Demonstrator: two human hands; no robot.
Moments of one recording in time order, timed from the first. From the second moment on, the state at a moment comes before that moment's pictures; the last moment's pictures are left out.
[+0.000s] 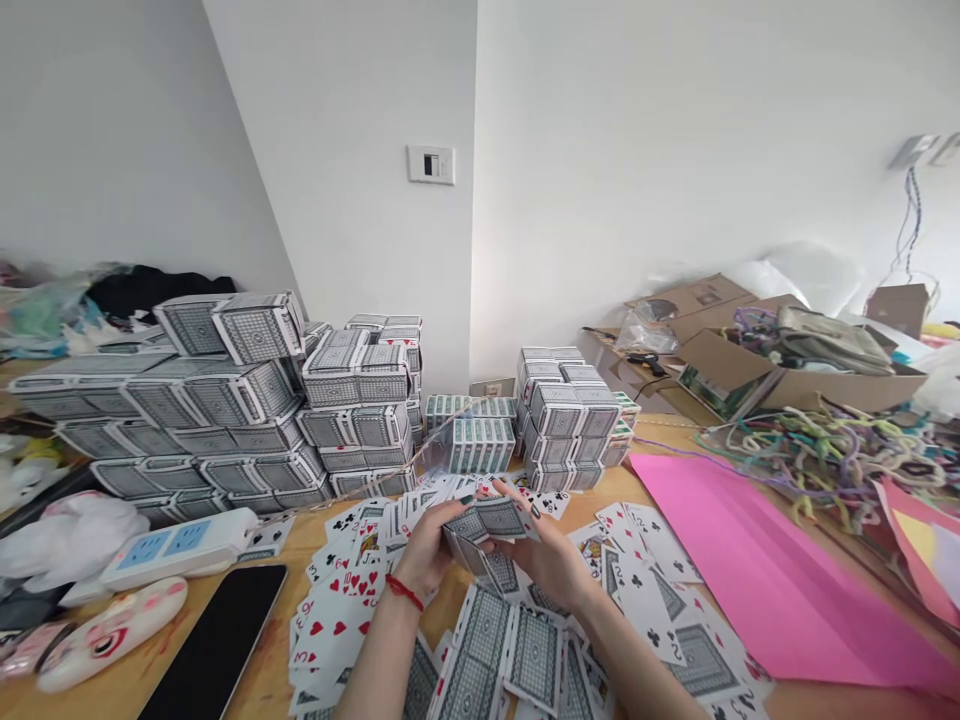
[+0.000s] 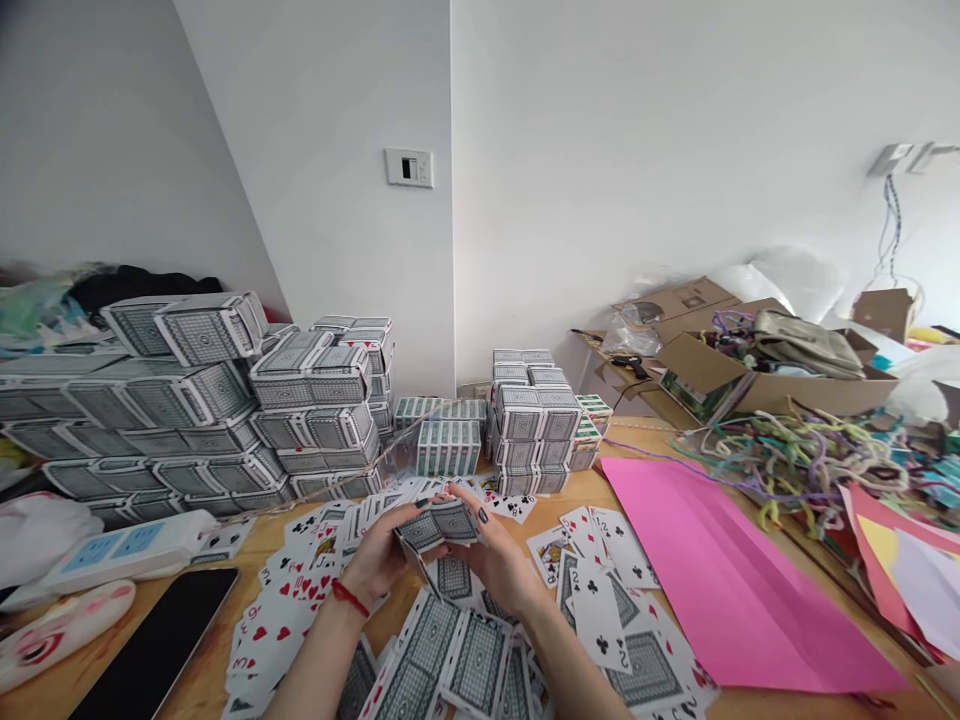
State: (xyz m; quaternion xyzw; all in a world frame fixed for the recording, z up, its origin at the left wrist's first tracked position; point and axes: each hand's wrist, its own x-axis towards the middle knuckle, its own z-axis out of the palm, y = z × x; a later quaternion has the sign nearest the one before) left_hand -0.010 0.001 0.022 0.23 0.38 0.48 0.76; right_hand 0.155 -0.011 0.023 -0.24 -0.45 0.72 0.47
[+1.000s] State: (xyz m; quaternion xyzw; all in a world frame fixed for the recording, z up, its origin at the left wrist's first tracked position) left_hand -0.006 0.003 0.017 0.19 0.39 0.48 0.76; right_hand 0.148 -0.019 0.033 -0.30 -0.57 0.62 0.46
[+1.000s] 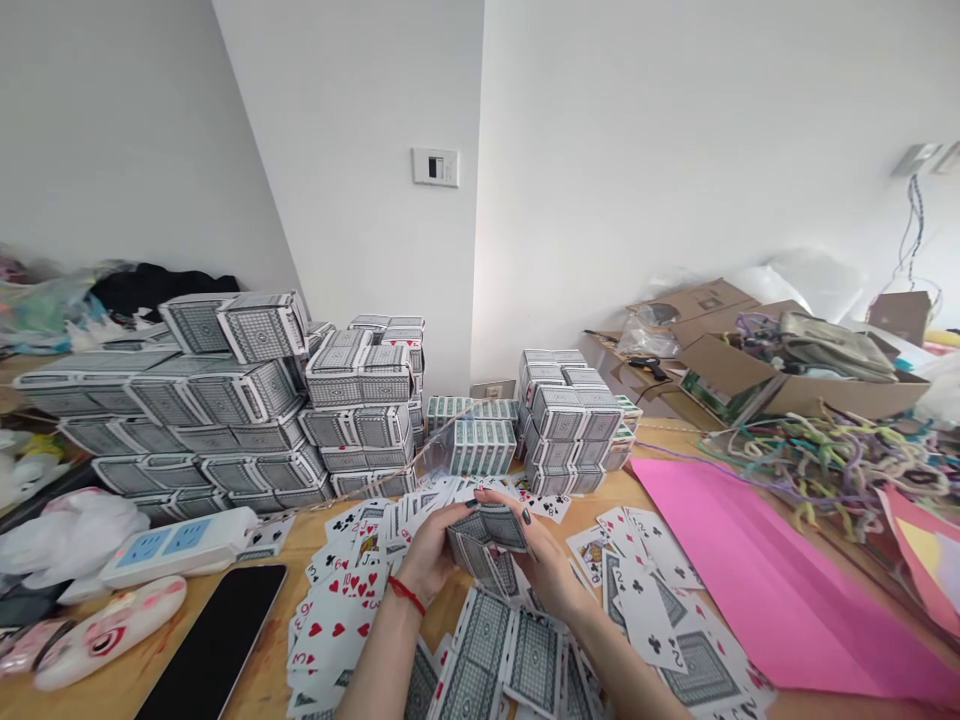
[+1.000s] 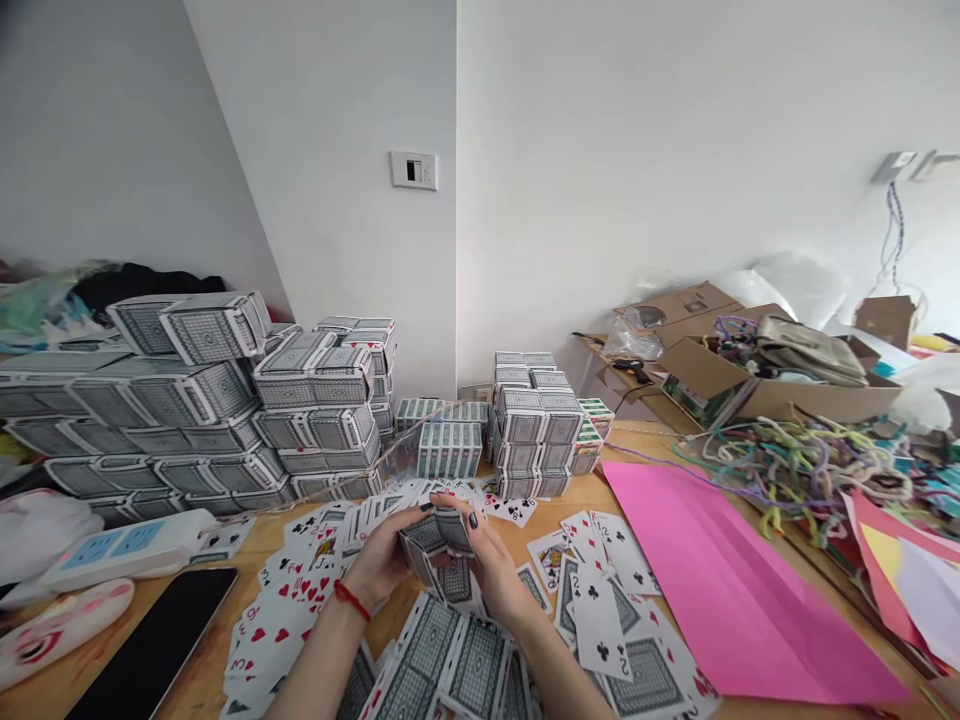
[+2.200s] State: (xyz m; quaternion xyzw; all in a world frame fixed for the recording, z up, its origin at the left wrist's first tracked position) left_hand -0.005 -0.003 0.023 0.21 0.41 0.45 0.77; right_hand 0.146 -0.013 0.020 -0.37 -0.66 0.44 0.49
